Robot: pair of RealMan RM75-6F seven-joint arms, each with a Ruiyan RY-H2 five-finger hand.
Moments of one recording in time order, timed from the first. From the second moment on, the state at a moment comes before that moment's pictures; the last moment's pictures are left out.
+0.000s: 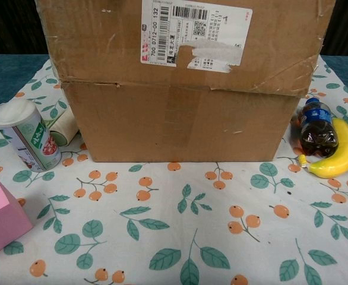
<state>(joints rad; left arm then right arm) -1.30 -0.83 -0.31 -2.16 0.42 0.71 0.28 0.15 -1.17 0.18 -1.61 -1.37 1.47 0.07</state>
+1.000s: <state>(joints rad) -1.29 -0.79 -0.22 -2.28 0.52 0.60 0.17 0.15 -1.17 0.18 -1.63 -1.36 1.45 0.07</state>
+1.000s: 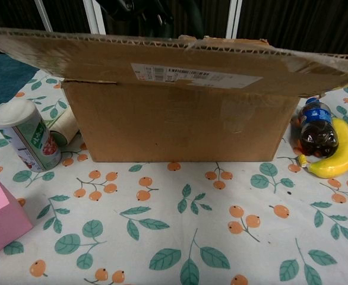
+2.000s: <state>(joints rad) -1.16 -0.86 -0.14 -2.25 0.75 0.86 0.19 0.15 -1.16 0.19 -1.64 -1.35 1.44 0.07</state>
